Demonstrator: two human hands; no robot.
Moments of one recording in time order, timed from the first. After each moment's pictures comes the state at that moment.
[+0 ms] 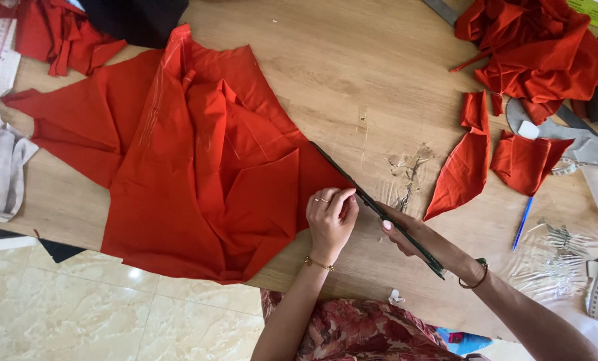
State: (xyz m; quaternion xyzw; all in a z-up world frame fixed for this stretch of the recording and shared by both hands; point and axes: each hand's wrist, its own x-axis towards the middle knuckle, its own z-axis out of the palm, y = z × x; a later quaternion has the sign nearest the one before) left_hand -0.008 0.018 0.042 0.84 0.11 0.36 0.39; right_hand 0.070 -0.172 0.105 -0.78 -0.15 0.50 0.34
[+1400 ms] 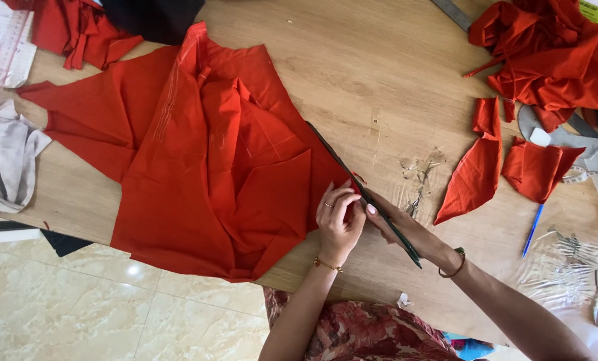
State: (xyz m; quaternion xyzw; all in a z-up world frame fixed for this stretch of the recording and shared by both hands) left_hand -0.013 0.020 0.024 0.78 0.11 0.39 0.47; right_hand 0.069 -0.118 0.096 -0.78 -0.13 0.48 0.37
